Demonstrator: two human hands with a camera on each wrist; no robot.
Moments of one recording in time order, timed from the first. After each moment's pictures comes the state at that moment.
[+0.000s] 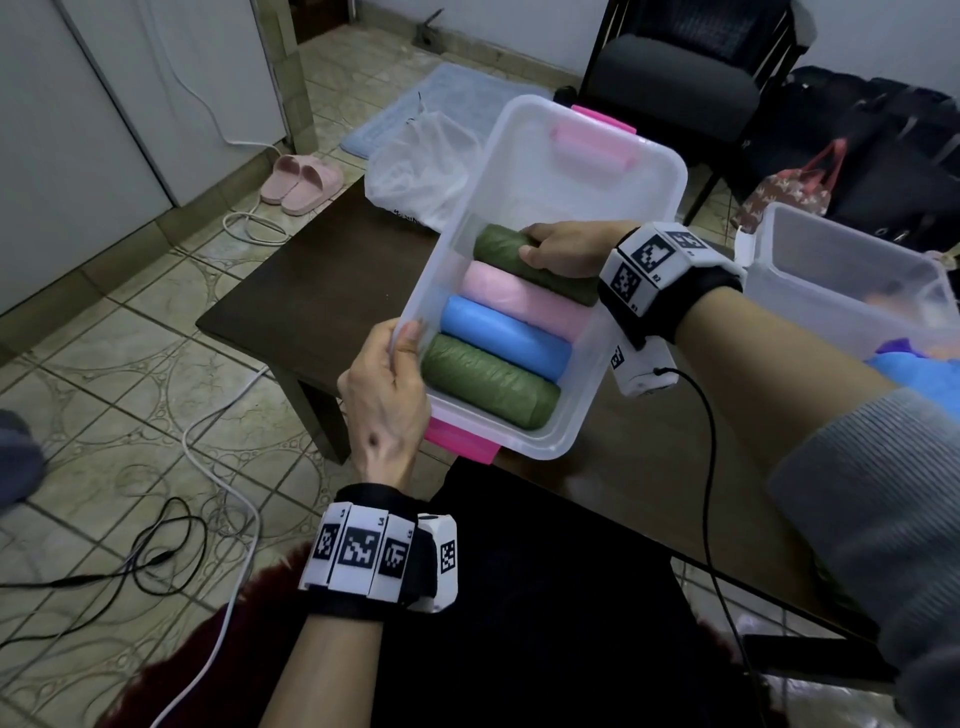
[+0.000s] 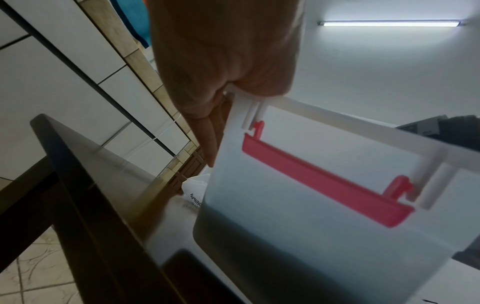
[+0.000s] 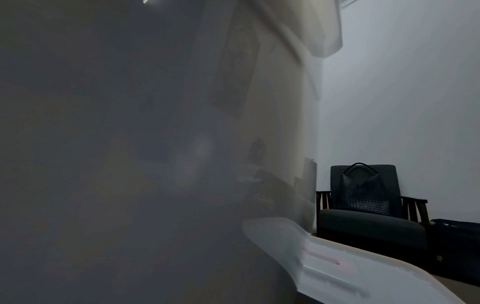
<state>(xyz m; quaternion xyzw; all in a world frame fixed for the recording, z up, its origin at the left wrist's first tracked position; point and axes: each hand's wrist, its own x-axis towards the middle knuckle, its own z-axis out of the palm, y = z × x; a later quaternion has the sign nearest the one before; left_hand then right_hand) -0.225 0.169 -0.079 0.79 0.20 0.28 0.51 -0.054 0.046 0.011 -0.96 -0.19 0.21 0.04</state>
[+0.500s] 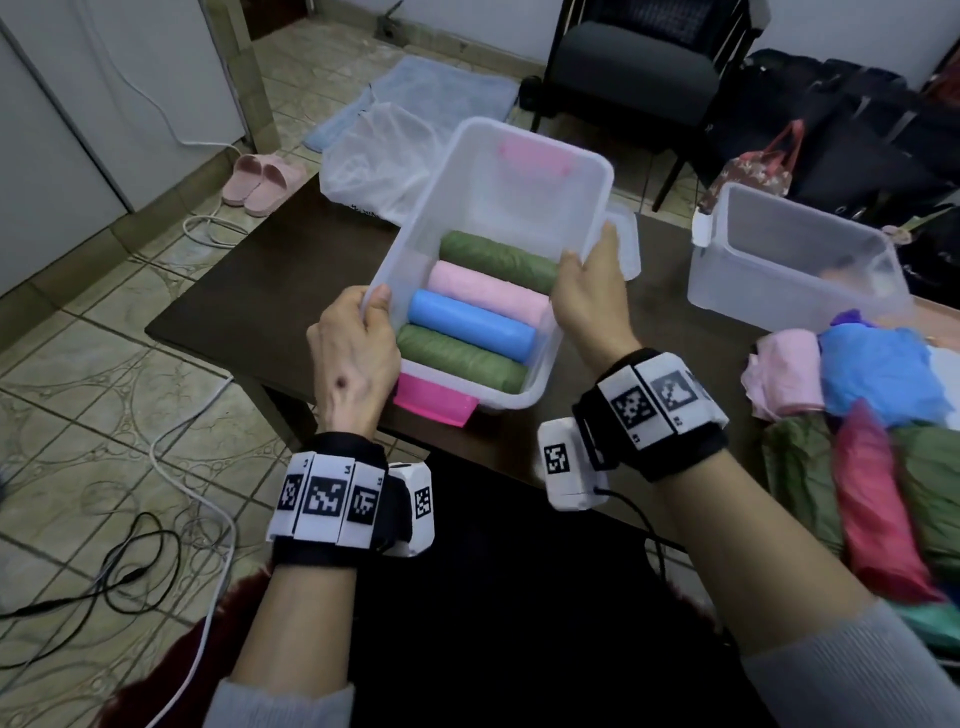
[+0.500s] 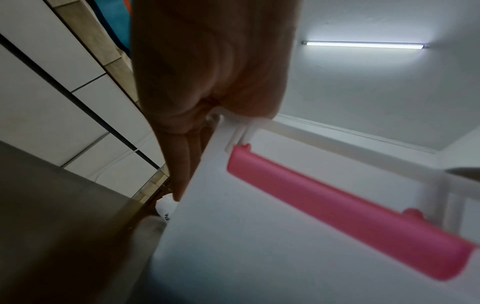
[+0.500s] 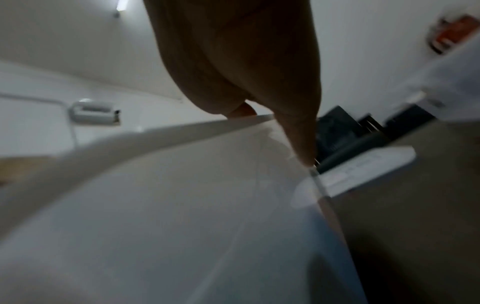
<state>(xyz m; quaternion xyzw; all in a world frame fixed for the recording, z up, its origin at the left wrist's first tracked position) -0.197 0.167 -0.055 0.84 0.23 0.20 0.45 -0.117 0.002 -0.030 -0.85 0.01 -0.07 0.52</state>
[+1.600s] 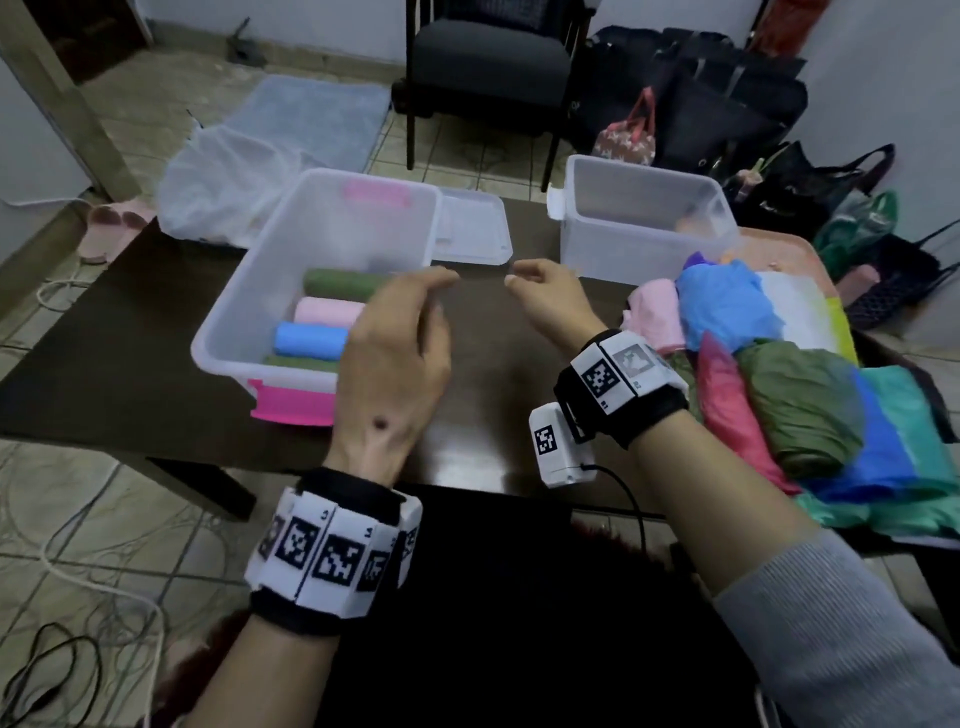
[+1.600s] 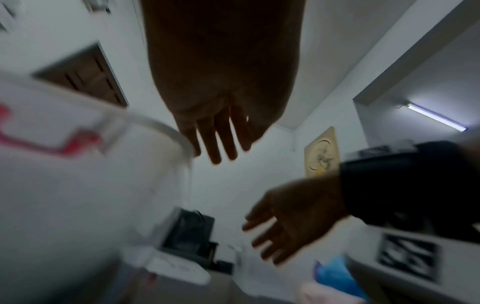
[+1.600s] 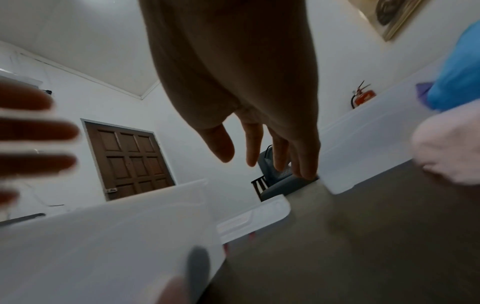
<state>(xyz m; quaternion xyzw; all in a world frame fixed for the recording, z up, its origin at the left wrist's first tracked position) -0.197 0.052 -0.034 0.85 -0.14 0.32 0.40 -0.116 -0.102 -0.038 -0.87 0.11 0.02 0.49</state>
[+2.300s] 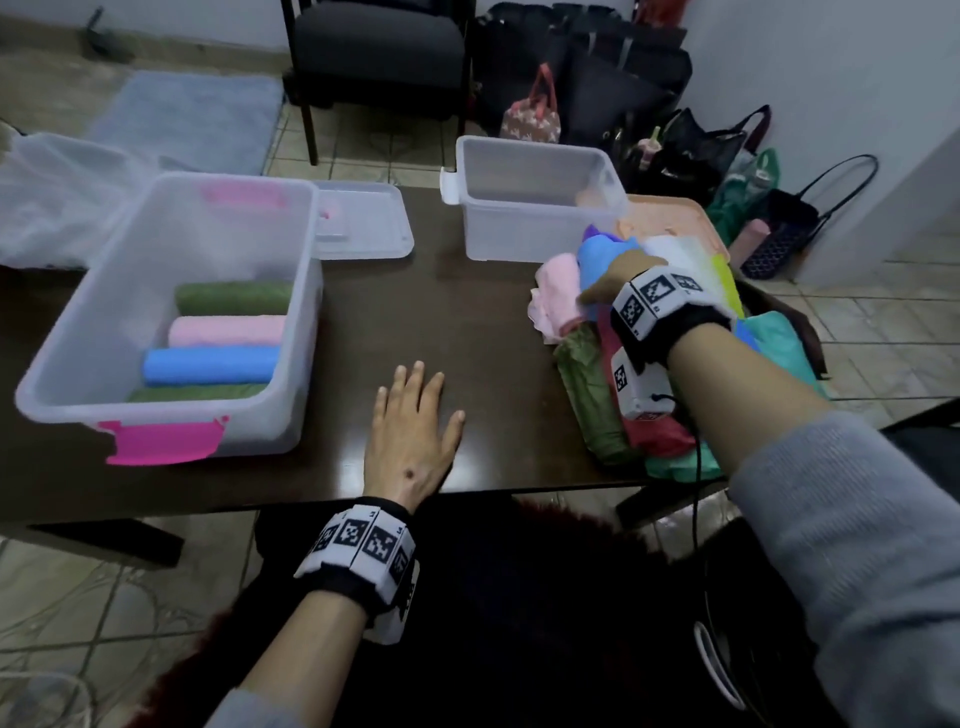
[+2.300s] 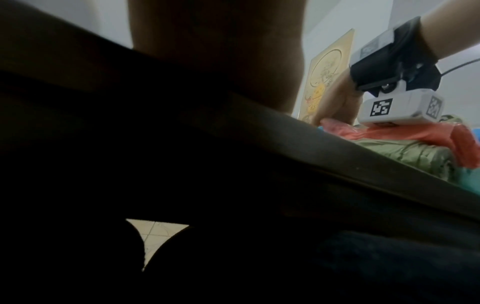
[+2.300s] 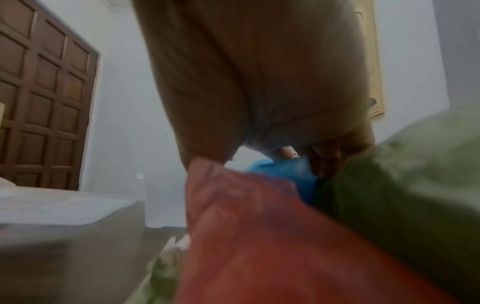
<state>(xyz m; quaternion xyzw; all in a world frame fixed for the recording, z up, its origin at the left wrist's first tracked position) -0.198 -0.026 -0.149 0.96 -0.16 -0.04 0.24 -0.114 -0.271 -0.031 -0.96 0.24 0.09 0.08</state>
